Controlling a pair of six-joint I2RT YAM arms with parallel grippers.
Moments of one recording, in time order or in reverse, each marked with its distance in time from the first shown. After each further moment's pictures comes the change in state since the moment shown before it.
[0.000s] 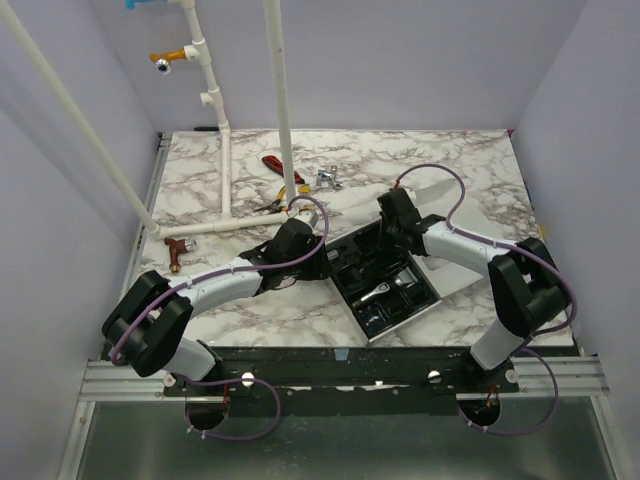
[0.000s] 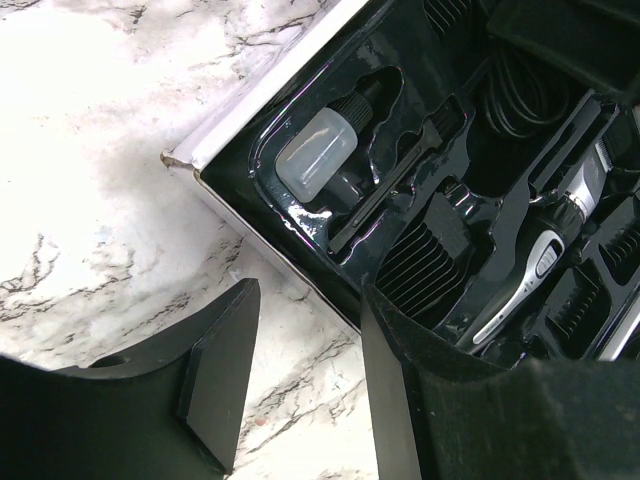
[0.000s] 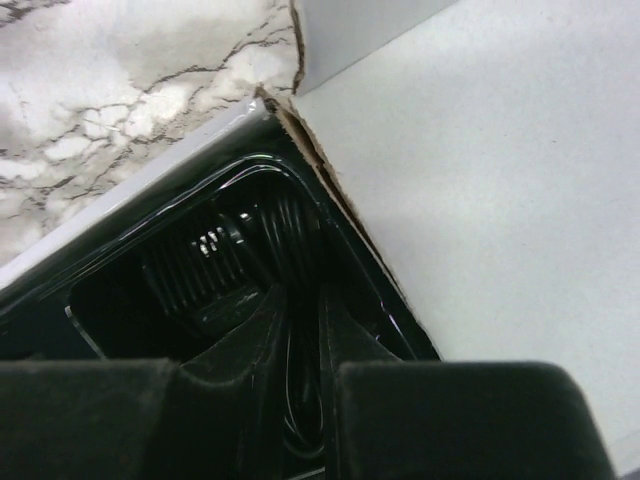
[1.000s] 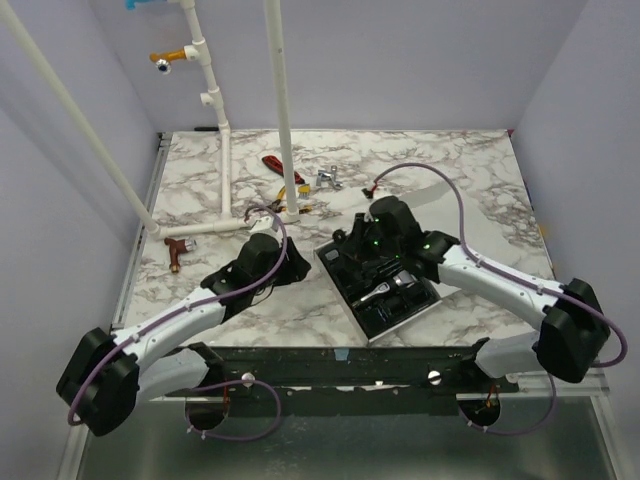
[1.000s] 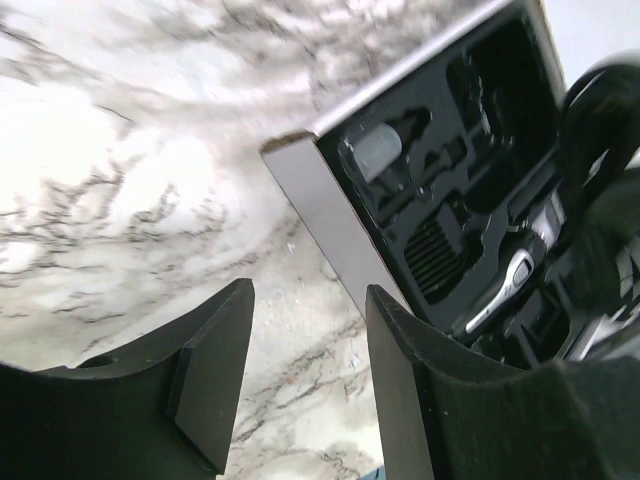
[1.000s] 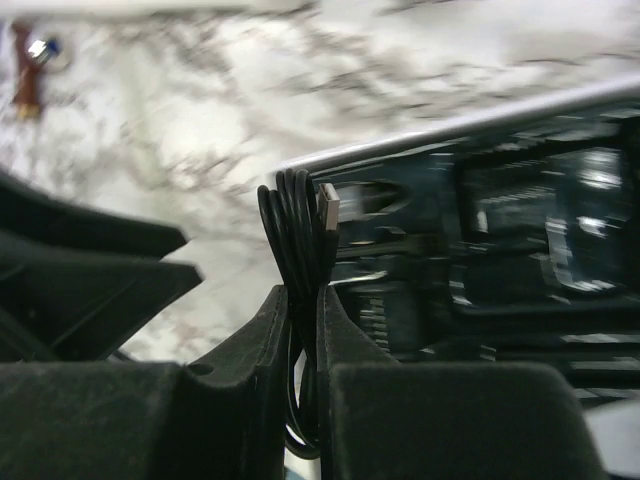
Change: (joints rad) left arm 0.036 -0.317 -0.174 -0.011 -0.124 -0.084; right arm 0.162 -0.360 -0.048 0.016 -0.158 0.011
